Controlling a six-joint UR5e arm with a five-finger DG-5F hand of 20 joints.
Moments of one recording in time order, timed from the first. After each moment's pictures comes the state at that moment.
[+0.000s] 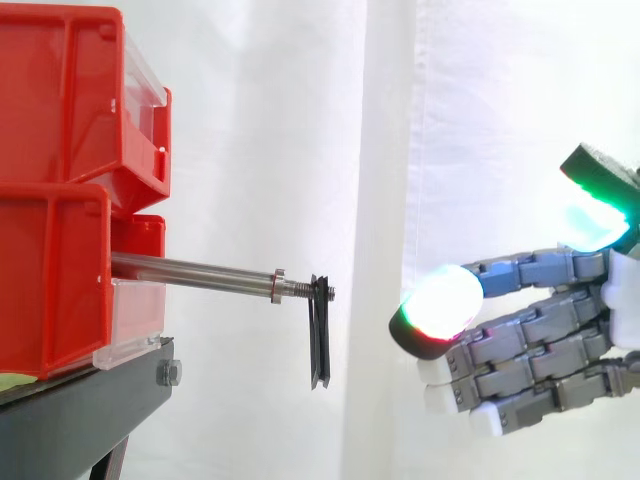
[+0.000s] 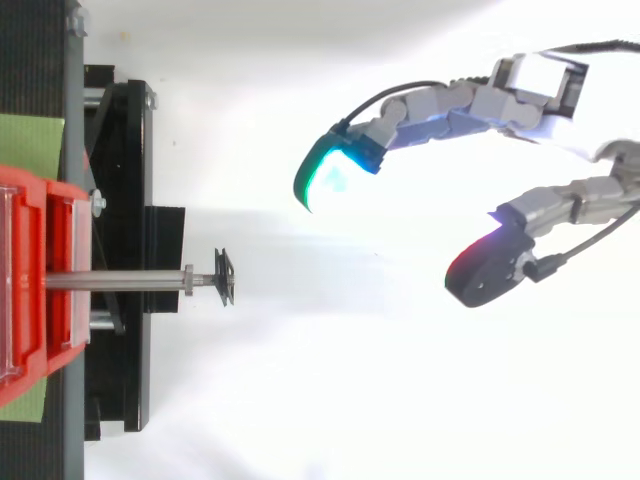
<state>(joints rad) 0.10 -2.11 -1.60 -2.51 -1.35 -0.23</state>
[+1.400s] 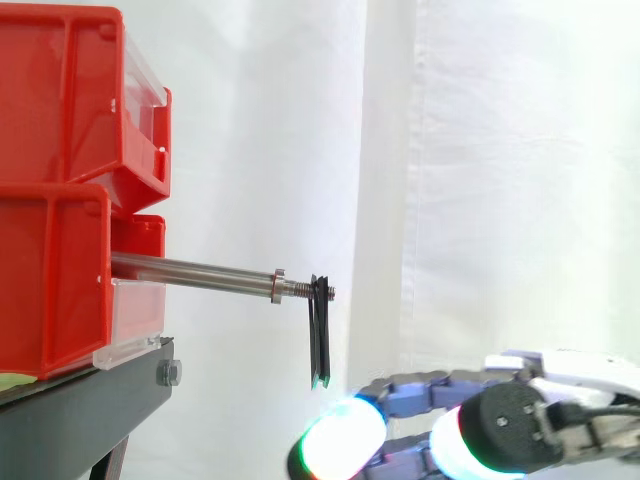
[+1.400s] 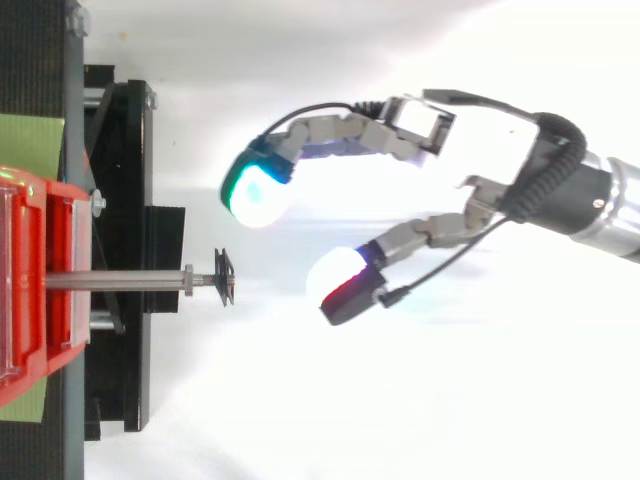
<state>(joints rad) 0.13 -2.36 -1.48 -2.26 -1.25 -0.34</state>
